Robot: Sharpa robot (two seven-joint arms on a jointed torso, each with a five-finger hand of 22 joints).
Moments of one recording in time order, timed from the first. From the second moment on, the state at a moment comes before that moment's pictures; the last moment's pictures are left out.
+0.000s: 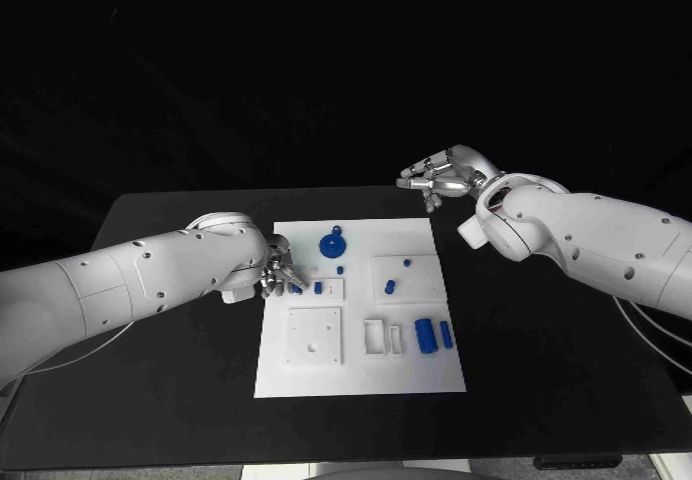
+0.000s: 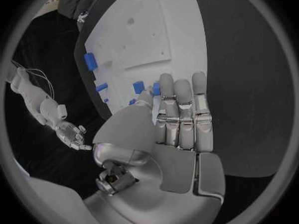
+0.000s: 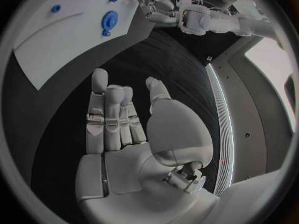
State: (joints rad) left arm 1.34 -0.53 -0.22 1.14 -1.03 0.15 -0.49; left_hand 1.26 0.14 -0.06 -0.03 0.33 1.20 0.00 0.07 1.01 1.42 -0.06 0.58 0.43 1.22 -0.09 1.02 0.53 0.01 1.28 -0.12 0.15 1.31; right arm 1.26 -0.72 0.03 1.24 -0.79 -0.34 0.07; right_hand 1.21 -0.01 -0.15 -0.03 0.59 0.98 0.12 0.07 0.07 1.09 0.01 0.93 0.80 1.33 -0.05 0.84 0.98 0.09 1.43 -0.06 0.08 1.28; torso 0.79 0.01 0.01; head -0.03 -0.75
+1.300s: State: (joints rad) left arm 1.33 -0.53 -0.23 1.15 -1.04 0.16 -0.50; left_hand 1.26 0.14 -0.07 -0.03 0.33 1.20 0.01 0.07 1.00 1.42 -0.06 0.58 0.43 1.22 -0.09 1.03 0.53 0.01 1.28 -0.11 0.16 1.31; right arm 1.26 -0.72 0.03 1.24 -0.79 -0.33 0.07; right_hand 1.21 -0.01 -0.15 -0.03 0.59 0.98 0.12 0.07 0.07 1.09 0.01 0.93 0.80 1.33 -0.05 0.84 0.98 0.09 1.43 -0.06 0.08 1.28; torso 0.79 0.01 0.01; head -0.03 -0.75
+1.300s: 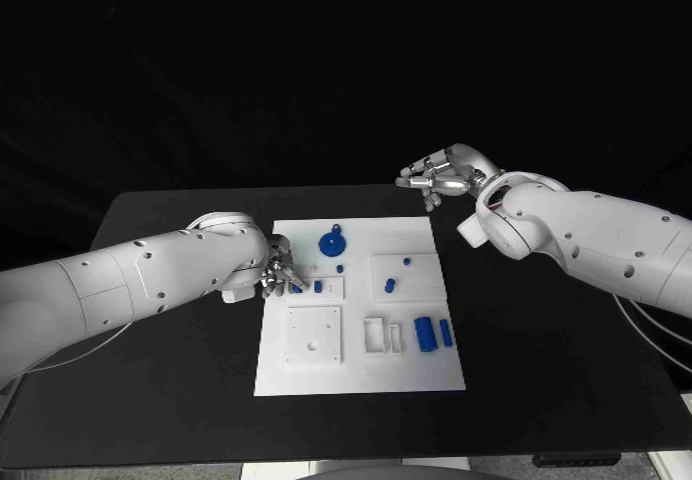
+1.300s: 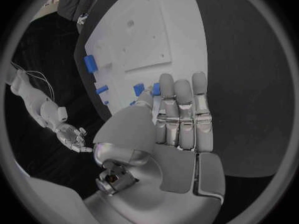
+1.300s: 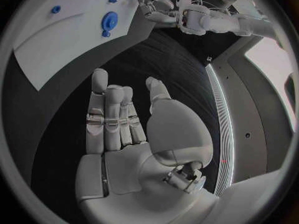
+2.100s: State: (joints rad) left arm 1.33 -0.52 -0.22 1.14 -1.06 0.14 -0.50; left_hand 1.26 0.14 -0.06 -0.03 0.34 1.22 0.00 0.07 1.02 1.44 -0.07 0.58 0.43 1.23 -0.10 1.03 0.54 0.02 1.28 -0.11 0.16 1.31; right arm 1.26 -0.72 0.03 1.24 -0.79 -0.33 0.07; right_hand 1.21 0.00 -0.15 -0.03 0.59 0.98 0.12 0.07 0.07 1.09 0.01 0.93 0.80 1.33 -0.05 0.84 0.98 0.09 1.43 -0.06 0.08 1.28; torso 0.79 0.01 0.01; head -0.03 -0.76
